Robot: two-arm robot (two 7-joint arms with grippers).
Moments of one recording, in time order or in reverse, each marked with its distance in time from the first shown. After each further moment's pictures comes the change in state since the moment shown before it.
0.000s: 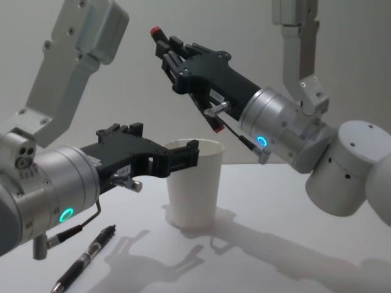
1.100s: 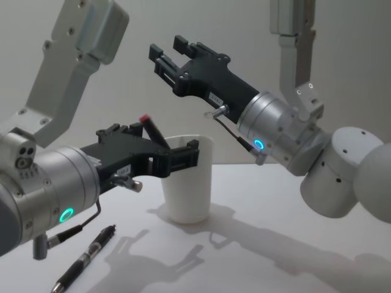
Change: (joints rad) left arm 0.000 0.000 0.000 0.000 0.000 0.000 0.000; right arm 0.124 -0.040 0.024 0.255 0.033 -0.156 0.049
